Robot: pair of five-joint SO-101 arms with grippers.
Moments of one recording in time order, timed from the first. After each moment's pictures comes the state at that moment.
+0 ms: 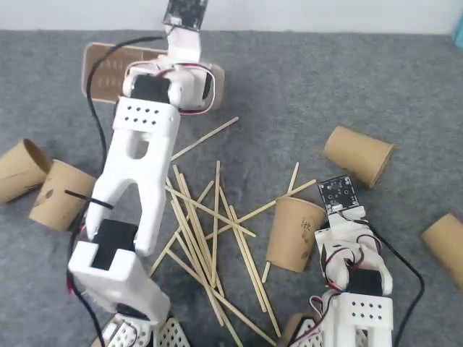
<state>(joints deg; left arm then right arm) 4.7 11.2 -13.6 61.2 -0.4 1.7 -86.1 94.9 50.6 22.1</state>
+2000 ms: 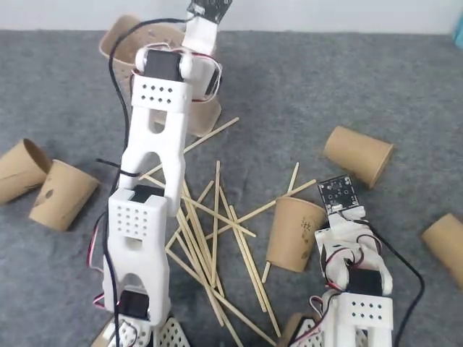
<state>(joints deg) 5.6 43.9 -64.2 92.6 -9.0 1.7 -86.1 94.9 50.6 22.1</state>
